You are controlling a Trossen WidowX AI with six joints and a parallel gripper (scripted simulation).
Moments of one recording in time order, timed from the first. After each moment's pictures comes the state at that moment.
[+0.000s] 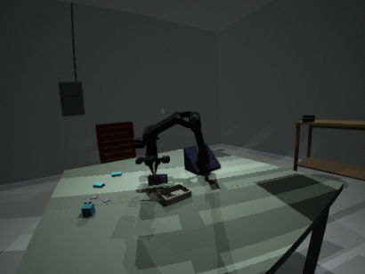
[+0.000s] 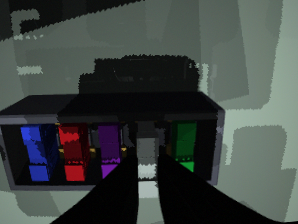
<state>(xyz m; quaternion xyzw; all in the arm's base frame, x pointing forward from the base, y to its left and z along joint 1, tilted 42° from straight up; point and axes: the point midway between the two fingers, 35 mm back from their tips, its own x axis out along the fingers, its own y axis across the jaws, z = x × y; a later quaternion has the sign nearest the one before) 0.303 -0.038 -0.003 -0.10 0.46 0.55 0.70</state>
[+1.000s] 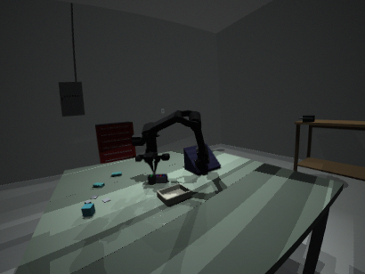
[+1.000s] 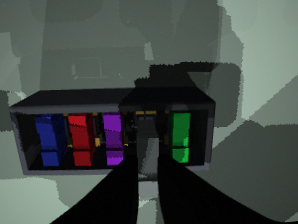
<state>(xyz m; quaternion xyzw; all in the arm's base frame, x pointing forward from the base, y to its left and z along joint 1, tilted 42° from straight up) 0.302 -0.048 0.008 -0.10 0.46 0.54 0.70</state>
